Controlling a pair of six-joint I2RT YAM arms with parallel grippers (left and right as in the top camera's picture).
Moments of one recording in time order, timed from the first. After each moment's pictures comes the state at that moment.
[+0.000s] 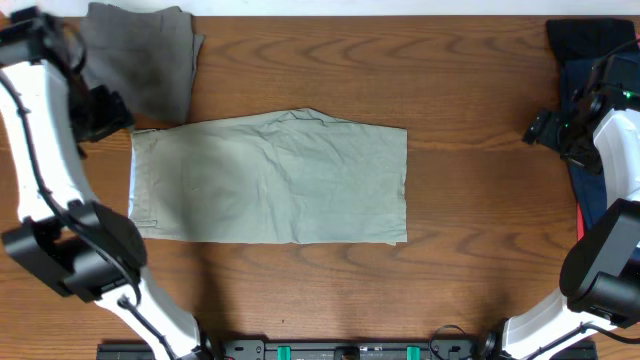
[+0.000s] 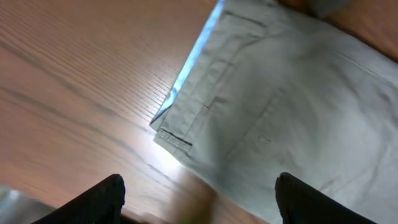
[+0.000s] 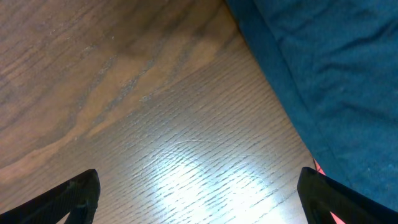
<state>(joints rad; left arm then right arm) 0.39 2.02 2.08 -1.60 -0.03 -0.20 -0.33 1.85 1.45 -0.91 0.07 0.22</state>
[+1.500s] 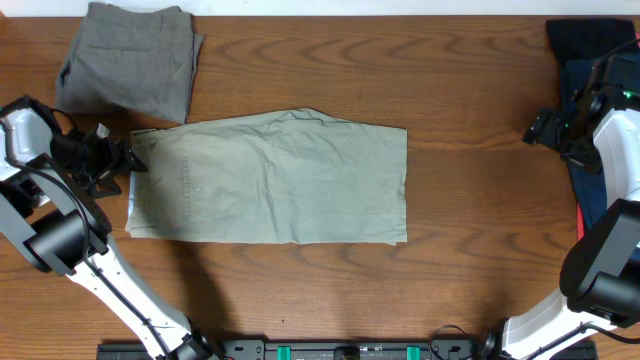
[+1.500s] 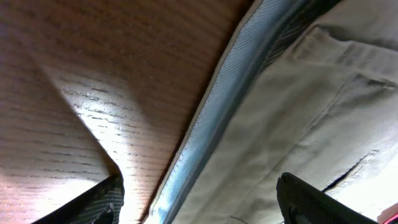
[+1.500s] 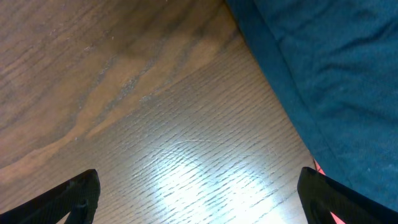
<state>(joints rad) 0.62 2.33 1.82 -1.29 0.37 0.18 -0.33 1.85 1.45 -0.91 0.06 0.22</state>
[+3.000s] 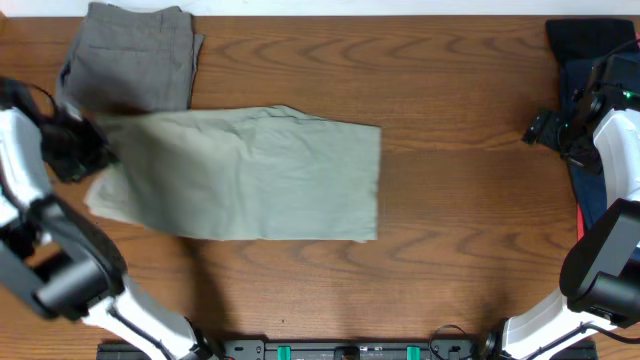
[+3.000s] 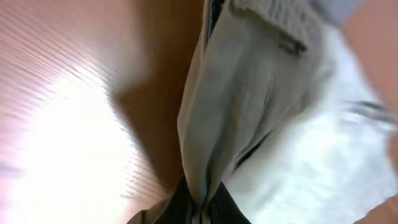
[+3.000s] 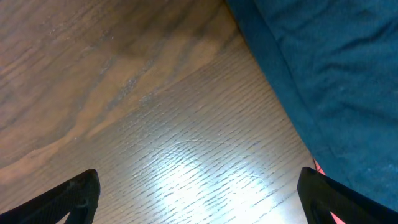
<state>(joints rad) 0.58 1.95 1.71 -1.23 0.33 -0.12 -0.33 1.85 1.45 -0.91 0.06 0.22</state>
